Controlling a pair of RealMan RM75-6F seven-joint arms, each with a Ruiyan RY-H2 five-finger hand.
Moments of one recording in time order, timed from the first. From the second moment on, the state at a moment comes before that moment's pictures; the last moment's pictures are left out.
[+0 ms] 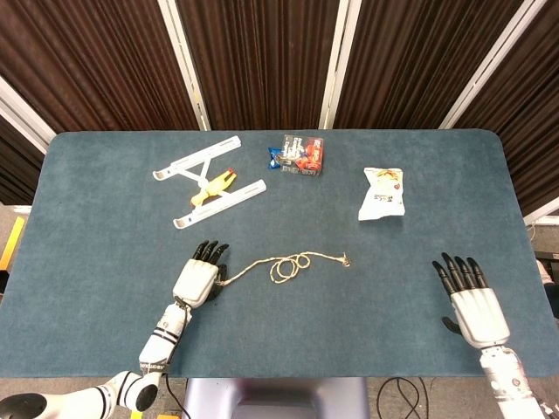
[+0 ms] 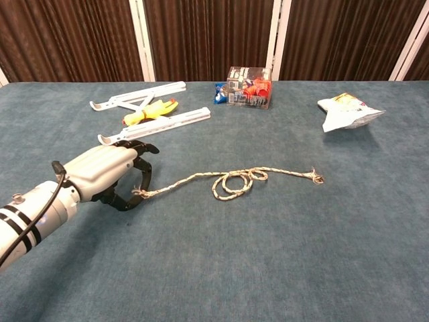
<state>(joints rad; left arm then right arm) -0.57 -1.87 -0.13 -1.14 1.35 1.08 0.31 0.13 -1.28 0.01 -1.47 -1.58 1.39 -0.25</state>
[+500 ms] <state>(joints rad) -0.54 -1.76 -0.10 -1.26 1.40 1.14 0.25 0.34 -1.48 0.12 -1.45 -1.58 1.23 -0.38</state>
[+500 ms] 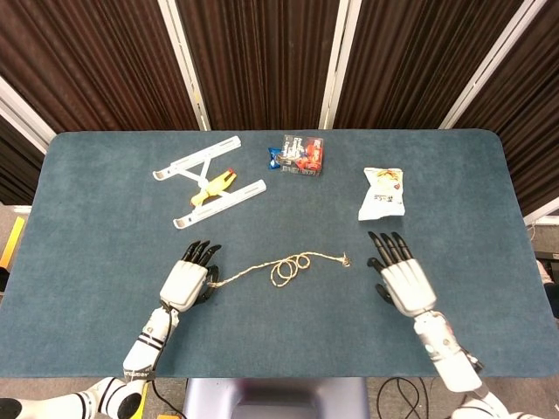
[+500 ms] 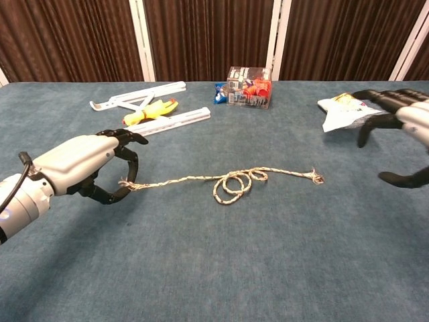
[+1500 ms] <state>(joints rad) -0.55 -1.73 -0.10 -1.26 1.39 1.14 0.24 0.57 -1.84 0.21 -1.10 -1.26 1.03 -0.65</state>
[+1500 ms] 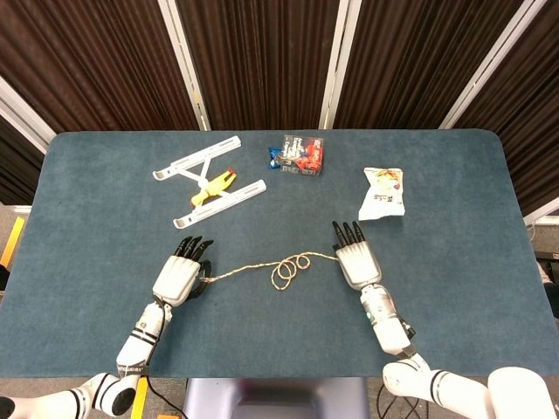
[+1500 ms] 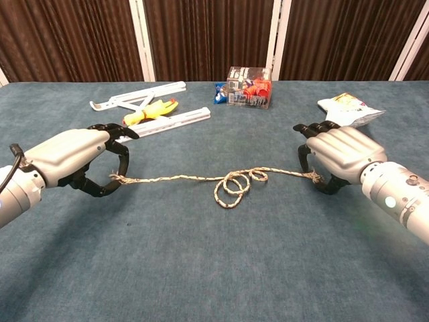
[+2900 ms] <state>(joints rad) -0.53 -1.67 -0.11 -1.23 1.38 1.18 0.24 0.56 -1.65 0.21 -1.28 -1.18 1.11 -0.65</state>
